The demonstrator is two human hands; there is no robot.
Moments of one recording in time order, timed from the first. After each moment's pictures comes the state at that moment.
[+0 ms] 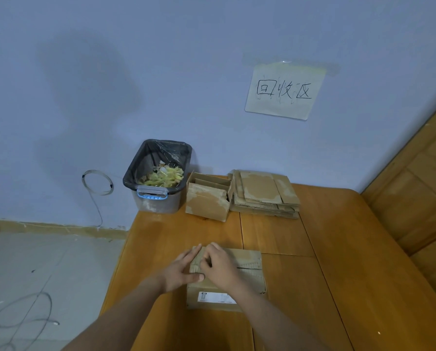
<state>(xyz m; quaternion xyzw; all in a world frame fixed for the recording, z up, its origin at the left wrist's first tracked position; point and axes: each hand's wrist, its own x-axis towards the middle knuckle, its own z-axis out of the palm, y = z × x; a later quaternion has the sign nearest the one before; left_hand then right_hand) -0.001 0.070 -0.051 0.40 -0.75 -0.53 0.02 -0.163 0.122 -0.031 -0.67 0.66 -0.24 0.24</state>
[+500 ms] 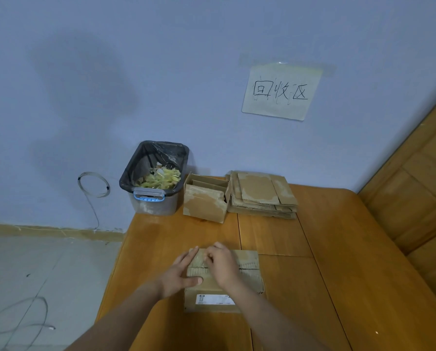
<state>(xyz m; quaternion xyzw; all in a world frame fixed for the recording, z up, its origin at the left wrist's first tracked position) -0.003 0.073 -0.056 0.40 -0.73 -0.55 0.04 -0.169 0.112 -0.037 -0.64 0.72 -0.21 0.18</state>
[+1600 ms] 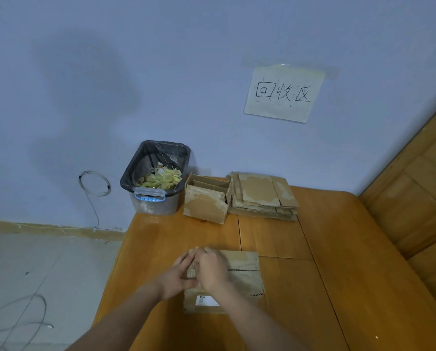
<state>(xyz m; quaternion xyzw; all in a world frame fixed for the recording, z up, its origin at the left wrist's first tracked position) -0.003 0.072 -0.059 0.41 -0.76 -0.51 0.02 -0.139 0.109 -0.029 -0.67 0.72 -0.10 0.13</state>
